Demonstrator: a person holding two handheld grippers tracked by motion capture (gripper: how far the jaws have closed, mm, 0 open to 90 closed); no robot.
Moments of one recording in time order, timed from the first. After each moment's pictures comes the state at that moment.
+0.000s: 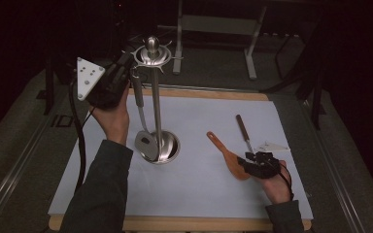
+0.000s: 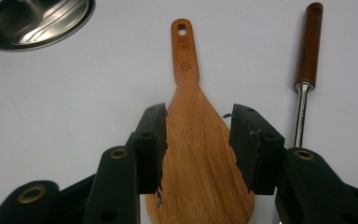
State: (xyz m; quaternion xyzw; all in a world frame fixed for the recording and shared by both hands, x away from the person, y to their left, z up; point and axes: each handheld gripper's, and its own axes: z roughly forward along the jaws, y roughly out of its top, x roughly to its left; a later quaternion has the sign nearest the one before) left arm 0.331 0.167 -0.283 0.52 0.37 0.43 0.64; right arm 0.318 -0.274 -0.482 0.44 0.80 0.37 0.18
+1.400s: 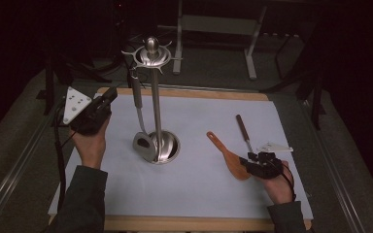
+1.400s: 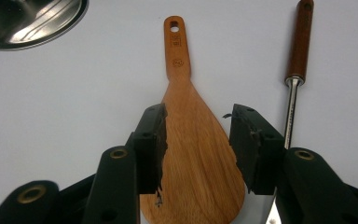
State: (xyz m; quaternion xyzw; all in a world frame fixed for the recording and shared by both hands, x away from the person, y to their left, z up) left arm 0.313 0.219 -0.350 0.60 0.39 0.40 0.57; right arm 0.317 -0.281 -0.482 0.45 0.79 0.37 0.18
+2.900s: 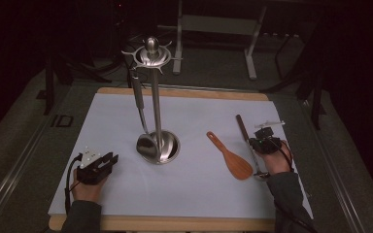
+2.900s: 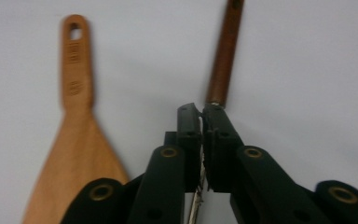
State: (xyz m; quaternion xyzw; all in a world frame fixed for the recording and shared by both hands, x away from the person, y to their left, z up) left arm 0.279 0.255 -0.538 0.72 0.49 0.26 0.43; right arm 0.396 -0.289 -0.479 0.50 0.80 0.26 0.21
